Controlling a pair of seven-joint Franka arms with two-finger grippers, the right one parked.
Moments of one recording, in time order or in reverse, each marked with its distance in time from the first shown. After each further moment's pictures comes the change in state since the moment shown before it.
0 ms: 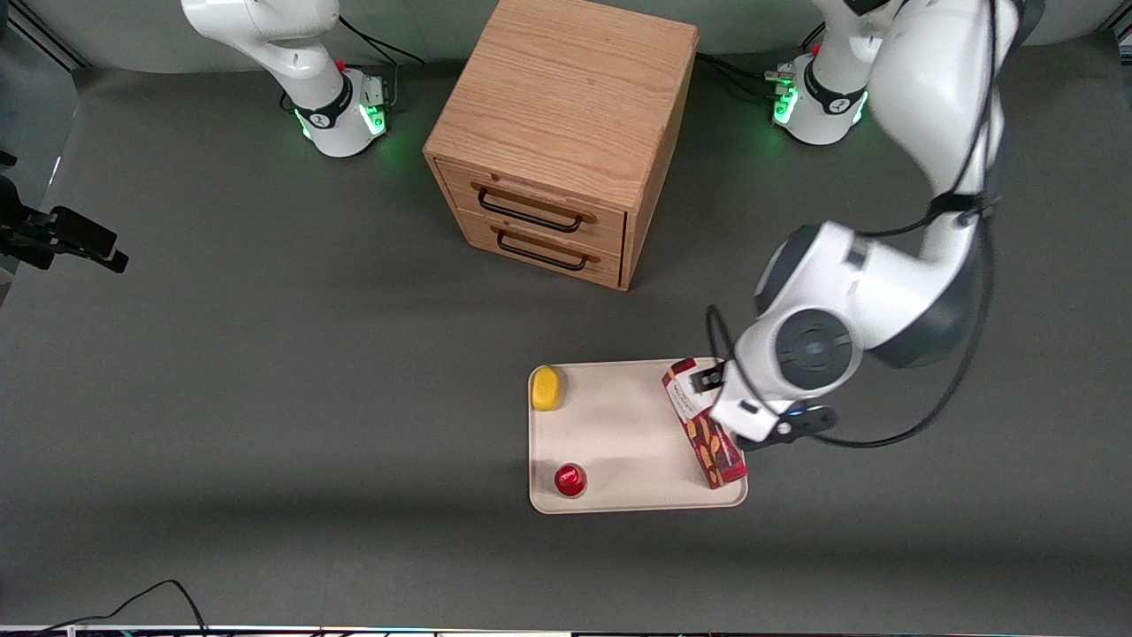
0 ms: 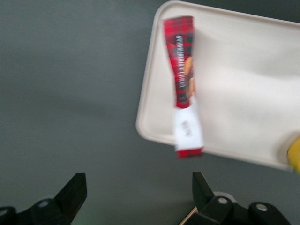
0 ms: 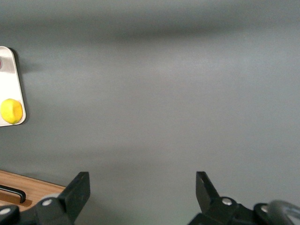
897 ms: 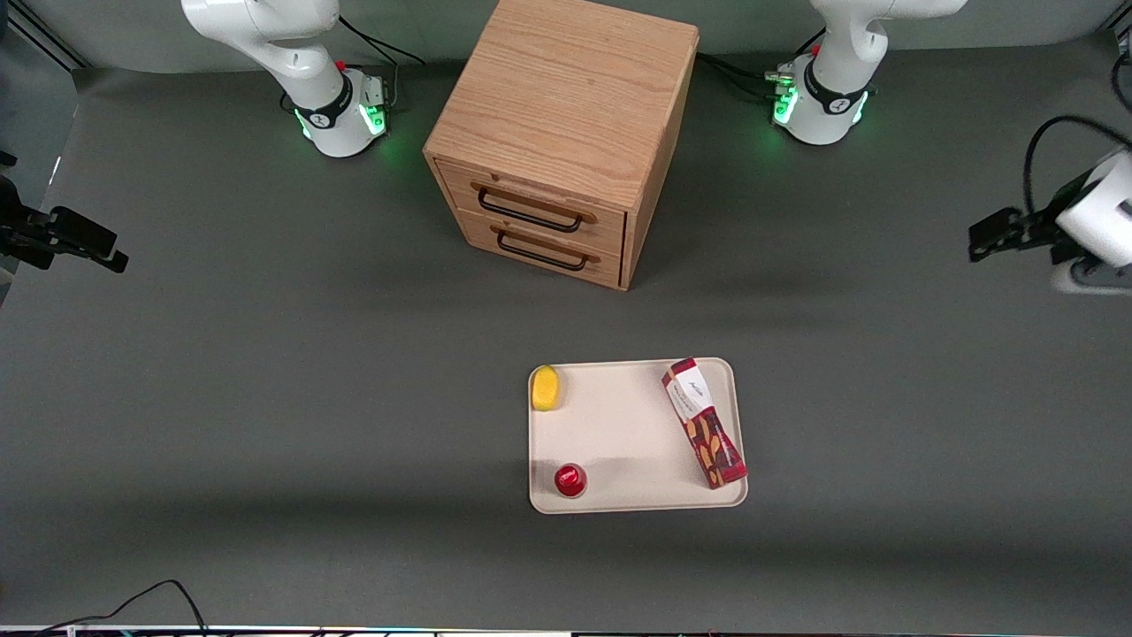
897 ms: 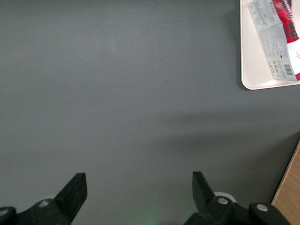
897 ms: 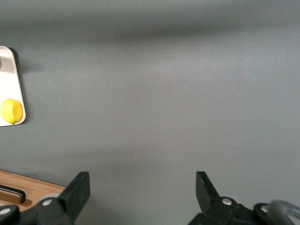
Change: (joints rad) arm 0.059 -0.688 0.446 -0.580 -0.092 0.055 0.768
